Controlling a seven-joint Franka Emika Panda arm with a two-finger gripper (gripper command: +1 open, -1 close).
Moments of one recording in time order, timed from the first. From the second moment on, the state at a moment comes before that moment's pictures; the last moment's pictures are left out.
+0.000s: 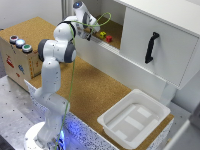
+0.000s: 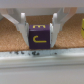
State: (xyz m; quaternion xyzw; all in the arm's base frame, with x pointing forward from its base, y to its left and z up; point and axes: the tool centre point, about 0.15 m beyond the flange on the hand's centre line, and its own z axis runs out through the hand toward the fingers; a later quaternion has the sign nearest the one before) arm 0.620 0.276 0.462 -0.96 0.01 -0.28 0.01
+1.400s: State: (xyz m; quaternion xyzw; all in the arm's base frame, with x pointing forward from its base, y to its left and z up) arm 0.407 0.174 0.325 -0.98 0.09 -0.18 -0.03
